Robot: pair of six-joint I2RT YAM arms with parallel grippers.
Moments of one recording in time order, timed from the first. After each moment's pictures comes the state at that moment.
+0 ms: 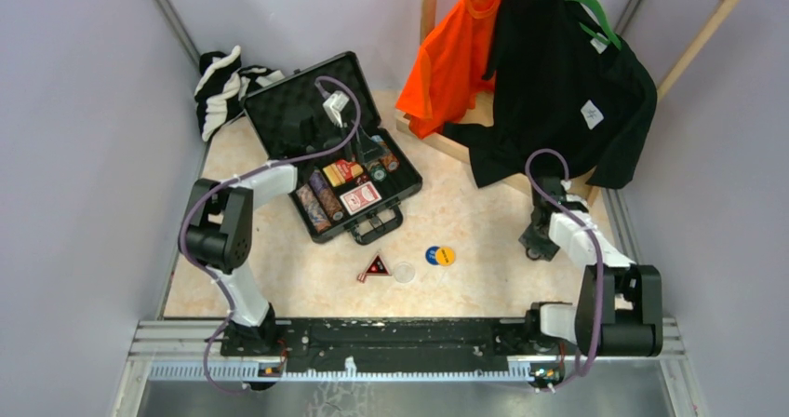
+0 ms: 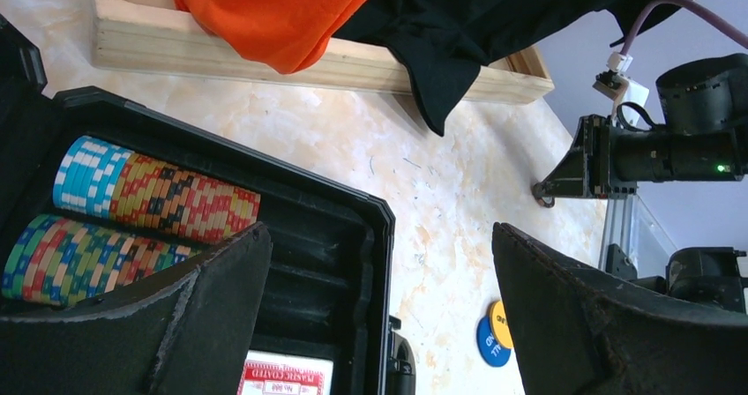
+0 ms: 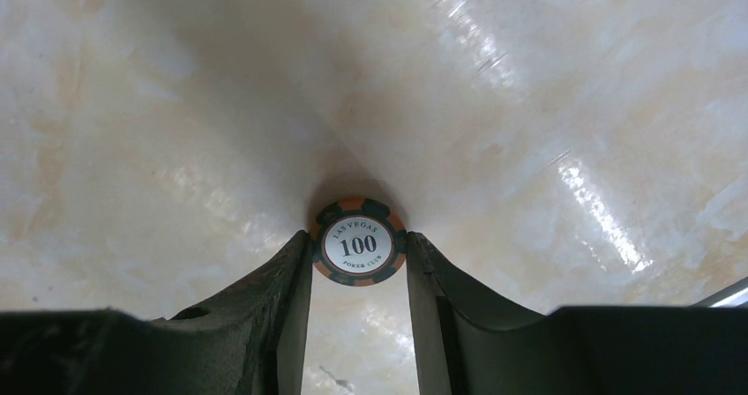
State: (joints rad) left arm -0.29 1.78 1.06 0.48 0.78 -0.43; right arm -0.03 1.24 0.62 -0.67 0.29 0.66
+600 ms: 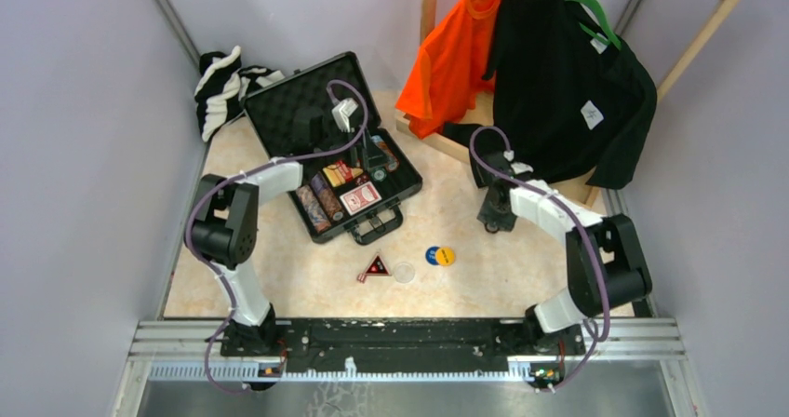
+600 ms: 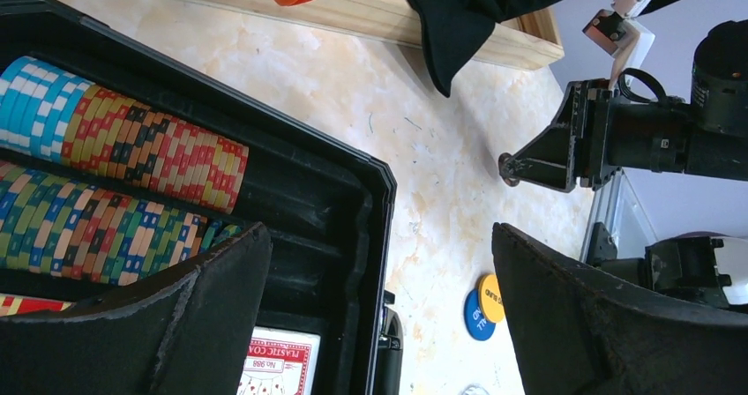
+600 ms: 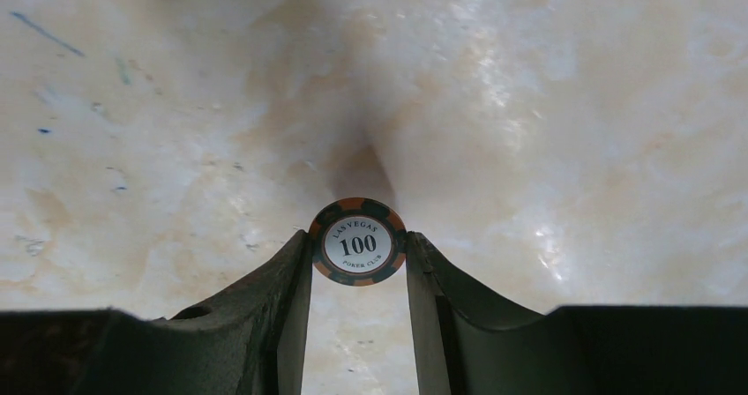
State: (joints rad) left arm -0.31 1.85 1.14 0.31 0.80 -0.41; right arm 0.32 1.45 0.85 -0.66 0.30 0.73
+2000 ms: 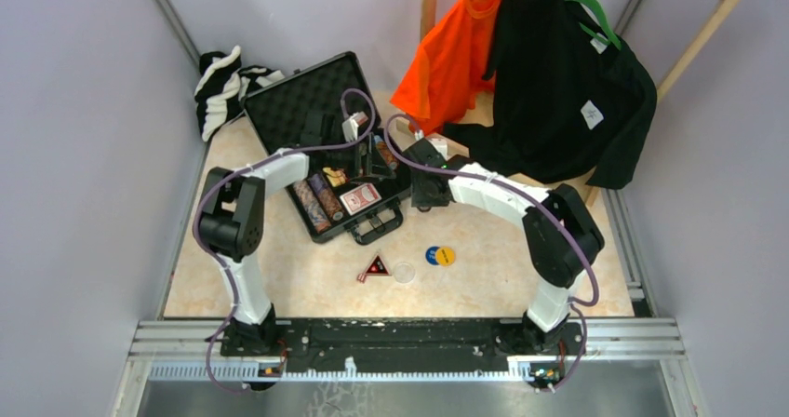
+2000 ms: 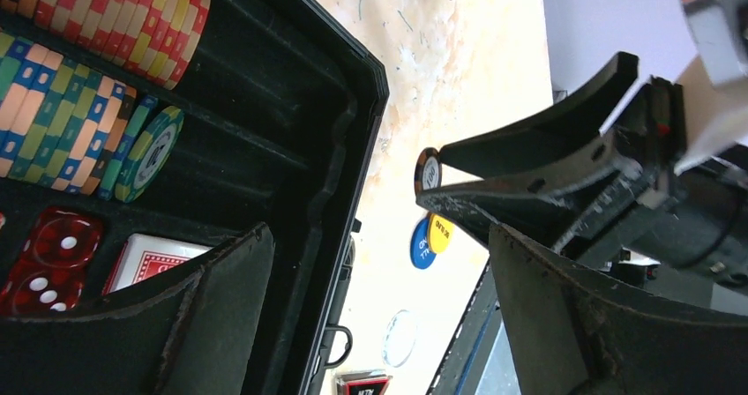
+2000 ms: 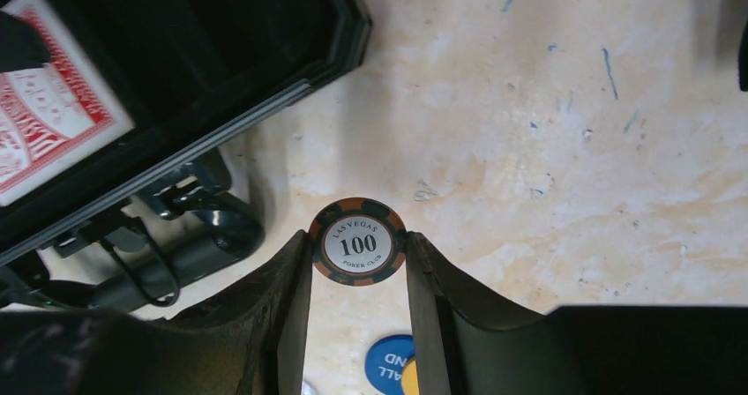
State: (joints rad) left arm -0.33 1.90 1.24 -0.08 0.85 -0.44; right arm 0.70 1.75 1.24 -0.57 0.26 0.60
